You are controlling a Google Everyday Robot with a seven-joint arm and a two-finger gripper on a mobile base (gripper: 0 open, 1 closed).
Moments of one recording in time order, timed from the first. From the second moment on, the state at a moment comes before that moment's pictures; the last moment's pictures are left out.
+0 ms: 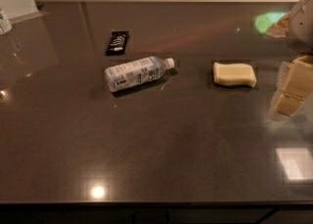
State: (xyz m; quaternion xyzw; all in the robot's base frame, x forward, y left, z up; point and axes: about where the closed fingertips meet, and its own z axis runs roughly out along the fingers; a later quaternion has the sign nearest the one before) arm 0.438 -0.217 0.976 -0.60 0.78 -0.03 0.16
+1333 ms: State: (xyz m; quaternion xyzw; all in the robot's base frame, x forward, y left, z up) arm 0.510 -0.157 0.961 -0.66 0.74 -0.03 0.17
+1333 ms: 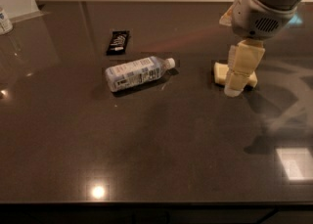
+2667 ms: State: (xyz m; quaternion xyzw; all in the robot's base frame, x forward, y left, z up) arm 0.611 -0.079 0.912 -0.74 0.65 0.01 0.16
